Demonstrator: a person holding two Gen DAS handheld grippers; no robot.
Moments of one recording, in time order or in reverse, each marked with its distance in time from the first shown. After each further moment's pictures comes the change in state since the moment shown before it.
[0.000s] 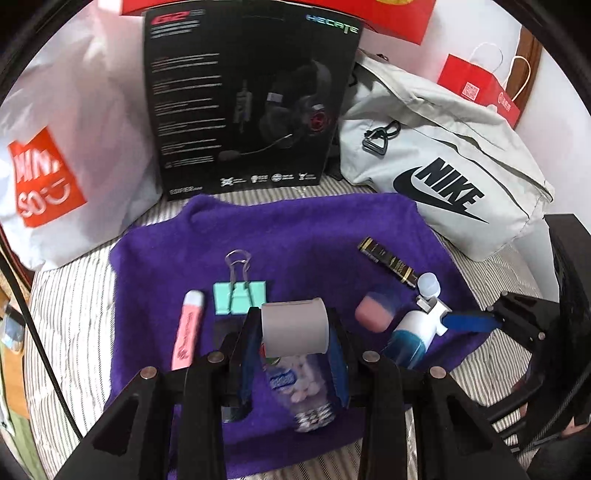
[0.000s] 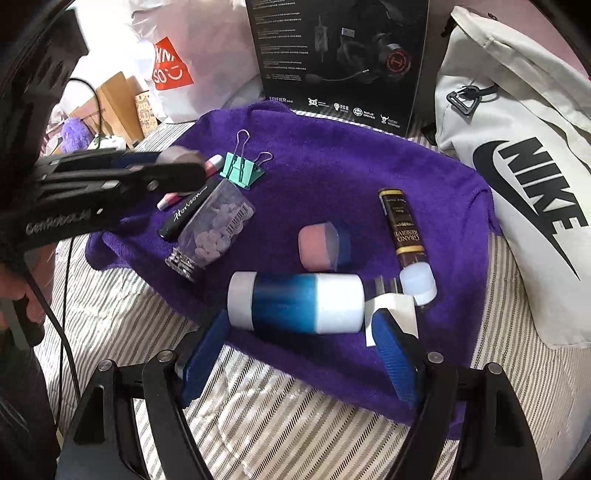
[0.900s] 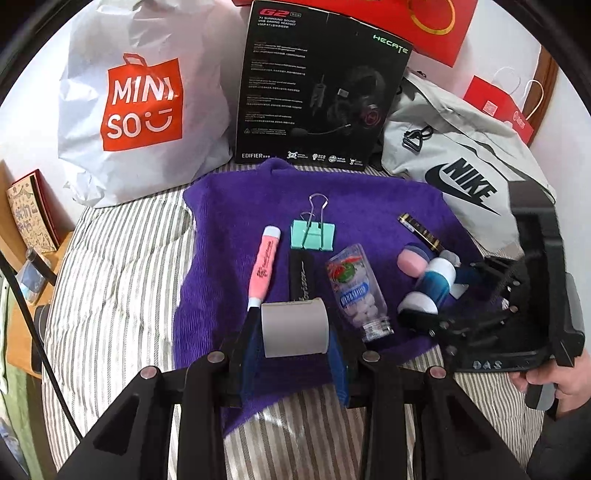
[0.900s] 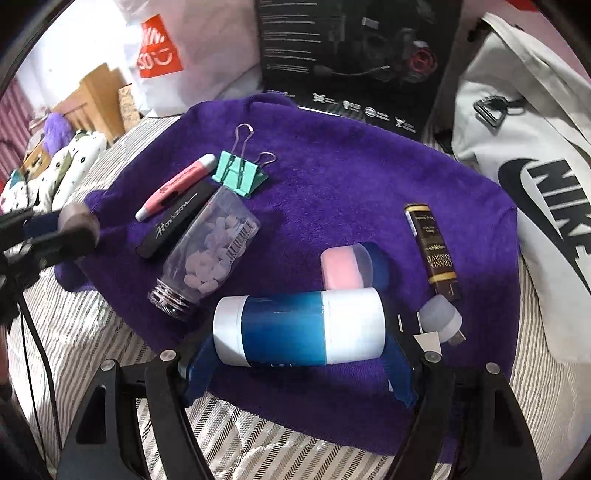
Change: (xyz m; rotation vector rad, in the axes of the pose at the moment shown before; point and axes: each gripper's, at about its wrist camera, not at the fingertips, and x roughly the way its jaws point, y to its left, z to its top) left arm -0.039 0.051 -0.061 -0.110 -0.031 0.059; right arm 0.034 0.027 0.018 -0.003 0.000 -0.071
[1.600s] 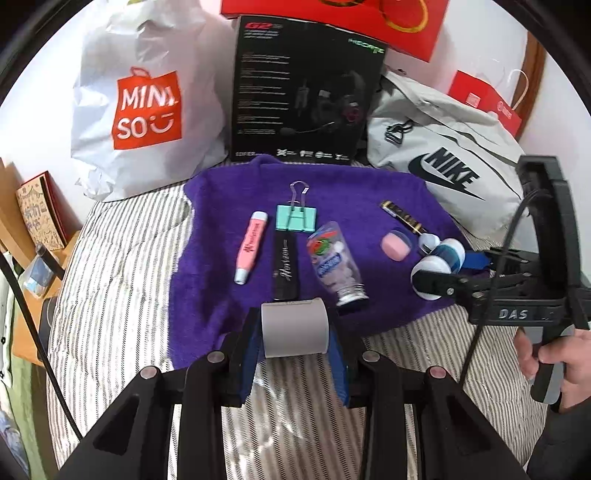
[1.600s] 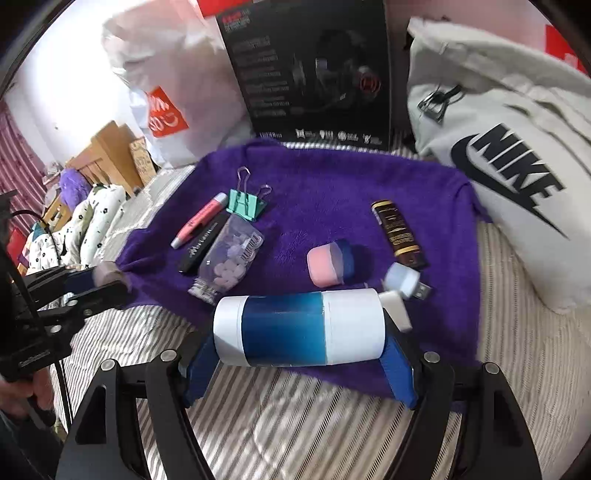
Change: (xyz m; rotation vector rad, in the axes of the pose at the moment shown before) left arm -0.026 -0.018 -0.028 0.011 -0.019 0.020; right arm -0.039 -0.022 -0.022 0.162 -0.097 0.088
